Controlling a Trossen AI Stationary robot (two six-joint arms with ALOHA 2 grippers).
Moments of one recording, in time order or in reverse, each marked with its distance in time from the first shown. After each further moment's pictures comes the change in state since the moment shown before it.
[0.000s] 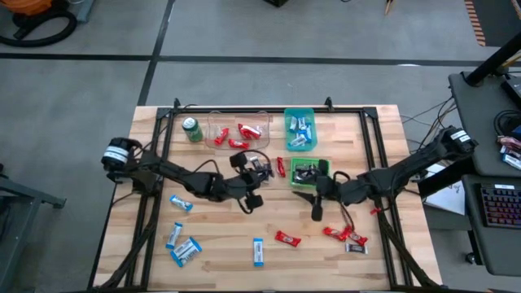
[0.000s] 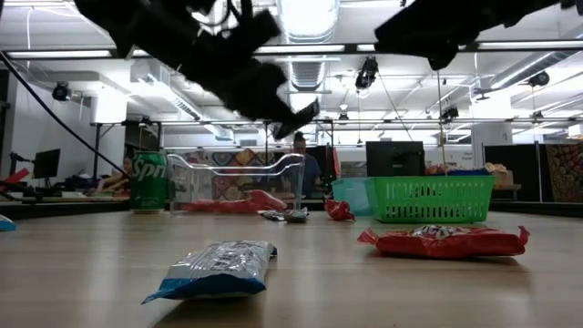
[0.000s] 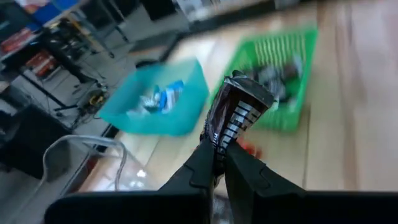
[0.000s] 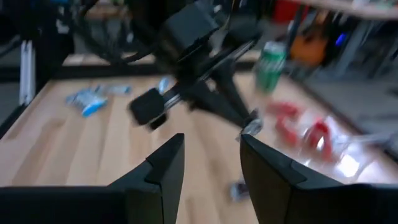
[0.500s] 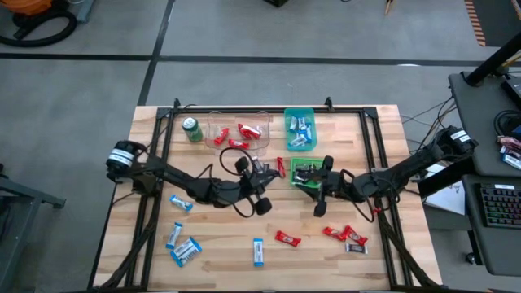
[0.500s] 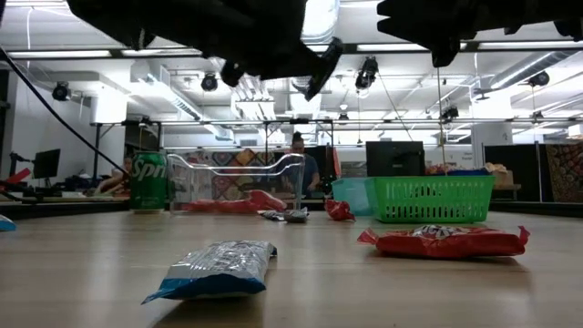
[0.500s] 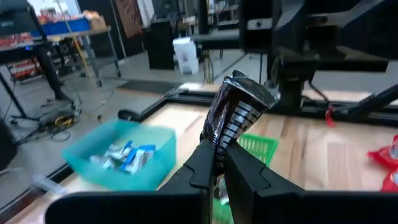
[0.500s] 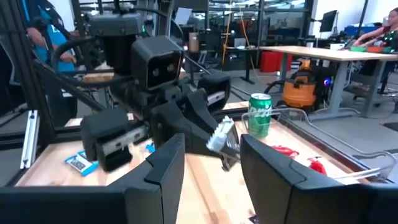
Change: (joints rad) left arm -0.047 0.063 0.021 0.397 -0.013 -0.107; right arm -0.003 0.000 -0.150 0.463 0.050 -0.108
